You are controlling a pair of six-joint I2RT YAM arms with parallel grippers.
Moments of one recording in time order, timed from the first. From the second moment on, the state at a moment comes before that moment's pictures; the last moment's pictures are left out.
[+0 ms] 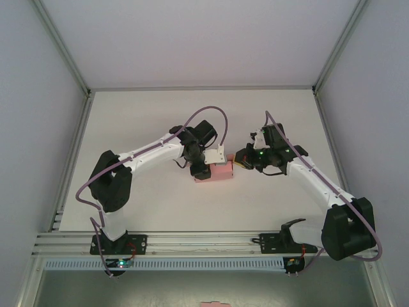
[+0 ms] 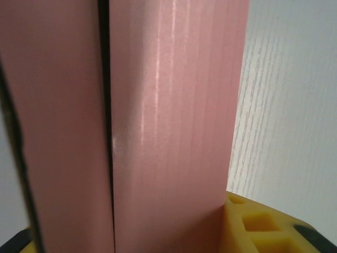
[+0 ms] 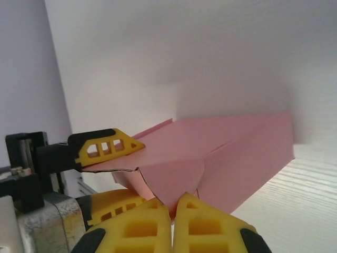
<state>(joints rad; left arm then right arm) -0.74 1.85 1.48 -0.95 0.30 0.60 0.29 1.25 0.83 -0.50 -0.67 0.80</state>
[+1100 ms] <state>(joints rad) -0.76 1.91 1.57 -1.04 0.28 0.67 0.38 1.15 0.72 -0.44 -0.50 0.51</state>
